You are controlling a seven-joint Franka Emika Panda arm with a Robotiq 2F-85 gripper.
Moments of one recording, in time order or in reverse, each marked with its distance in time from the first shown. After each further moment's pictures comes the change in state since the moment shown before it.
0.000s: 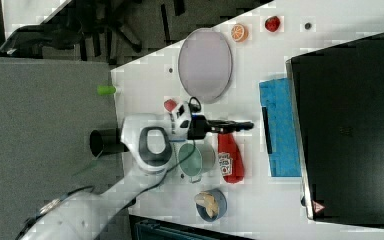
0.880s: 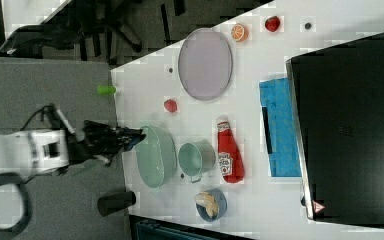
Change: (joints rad) arm -0.011 -0.607 -0.016 0.253 0.524 -0.617 0.002
